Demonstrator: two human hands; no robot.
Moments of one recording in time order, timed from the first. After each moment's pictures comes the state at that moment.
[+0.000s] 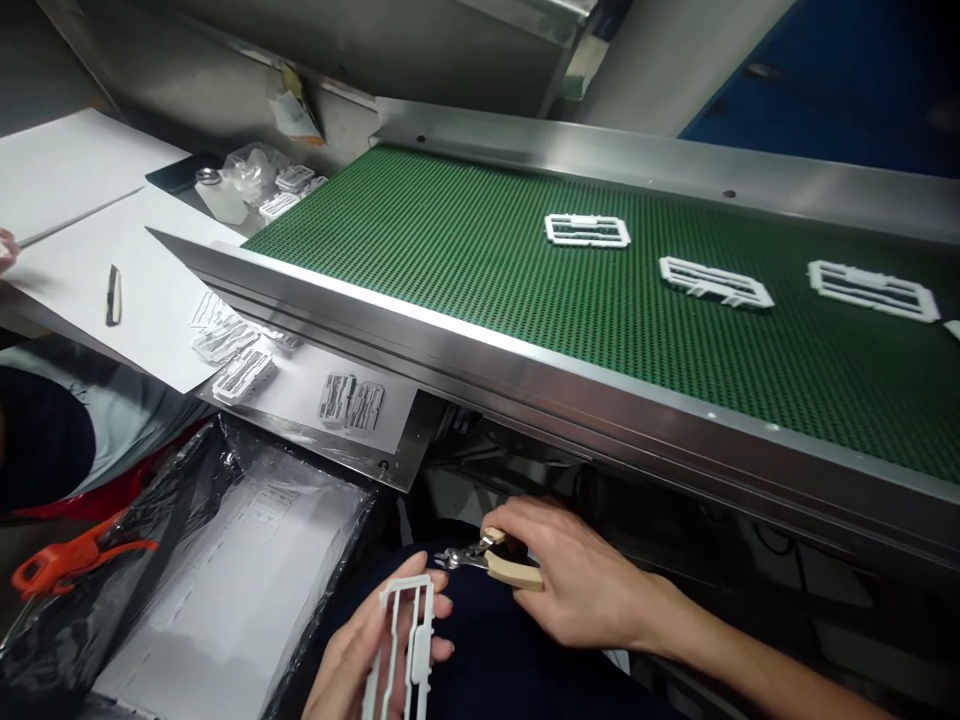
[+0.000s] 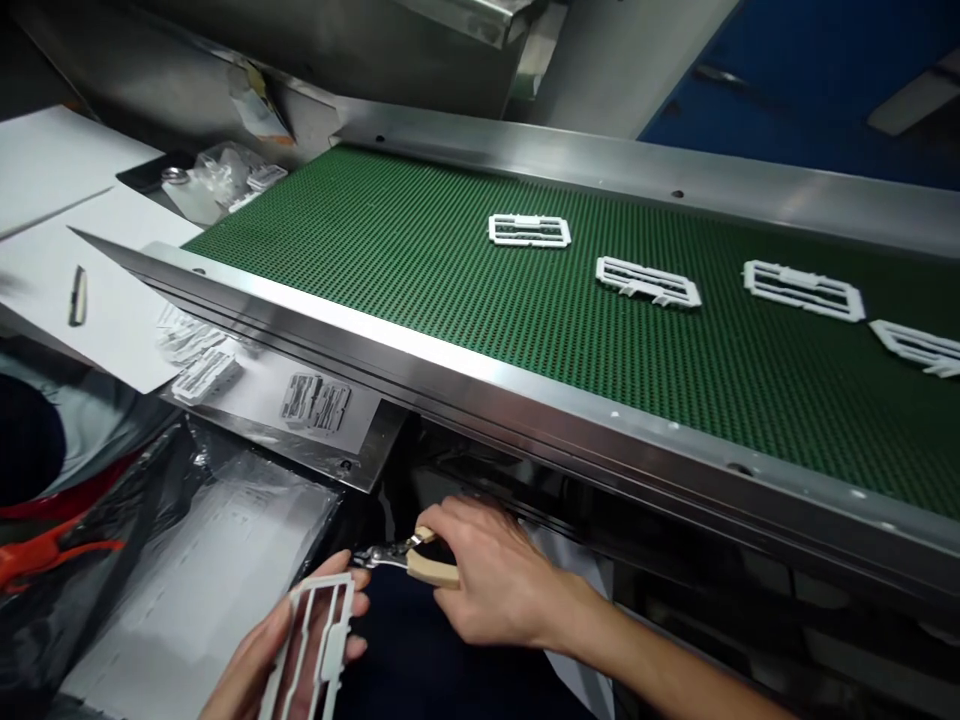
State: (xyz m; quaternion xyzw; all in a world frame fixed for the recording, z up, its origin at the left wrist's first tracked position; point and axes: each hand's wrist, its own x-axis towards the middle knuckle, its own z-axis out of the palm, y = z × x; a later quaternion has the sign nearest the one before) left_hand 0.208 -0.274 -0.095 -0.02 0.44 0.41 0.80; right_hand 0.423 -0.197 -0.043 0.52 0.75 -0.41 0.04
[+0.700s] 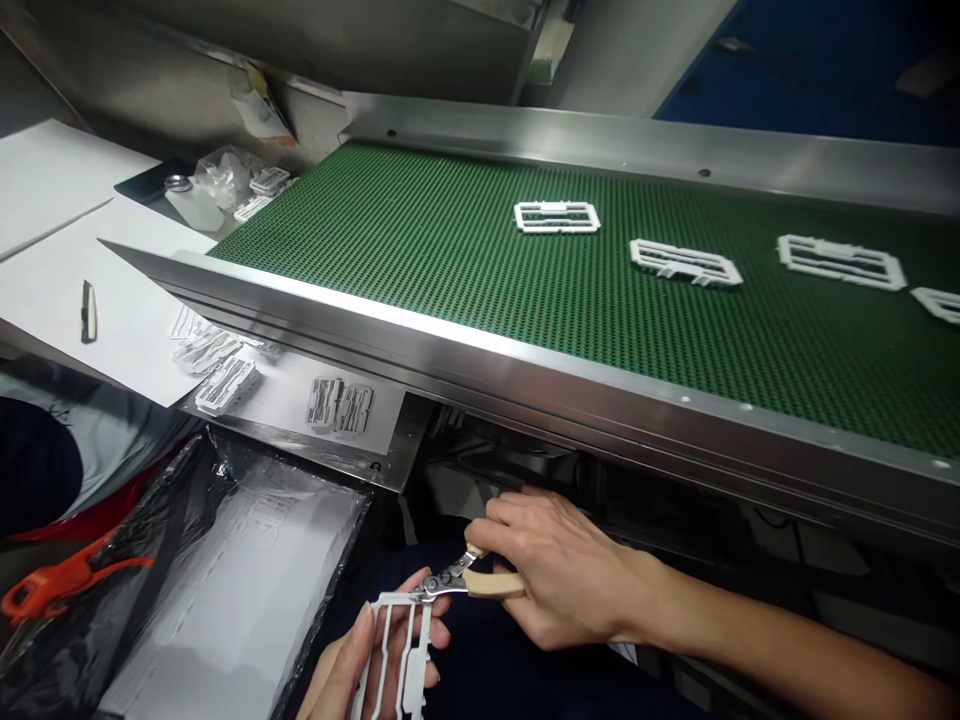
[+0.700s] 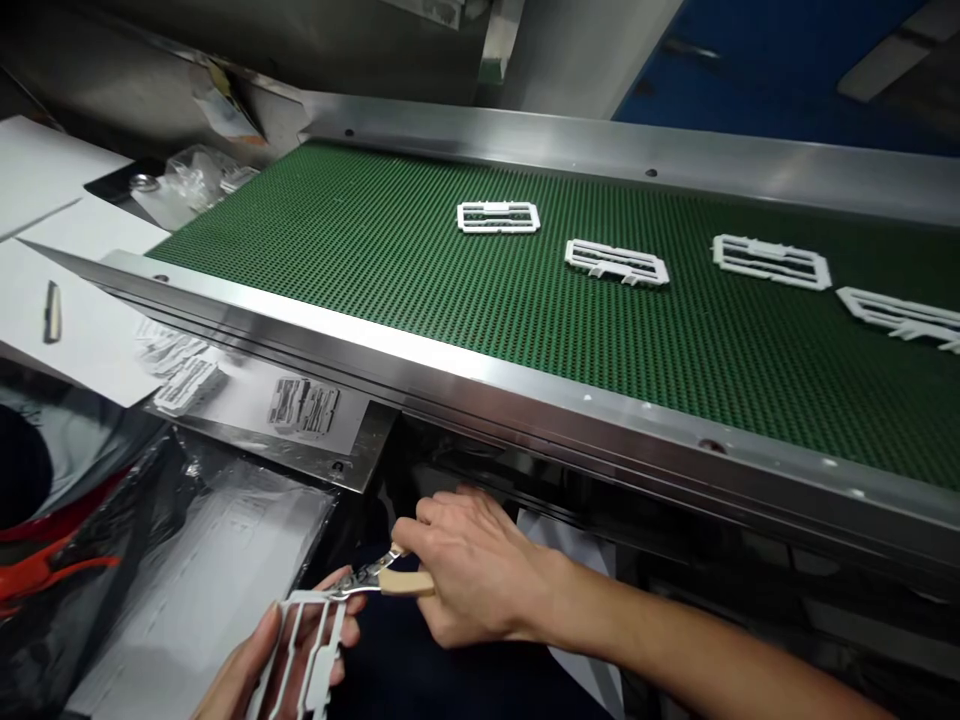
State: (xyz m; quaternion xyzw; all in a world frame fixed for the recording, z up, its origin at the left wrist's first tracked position) left_hand 0.199 -0.277 -0.110 -0.05 0.43 0.34 0.83; right_hand 0.421 -0.195 -0.039 0.44 0.84 -0.32 0.06
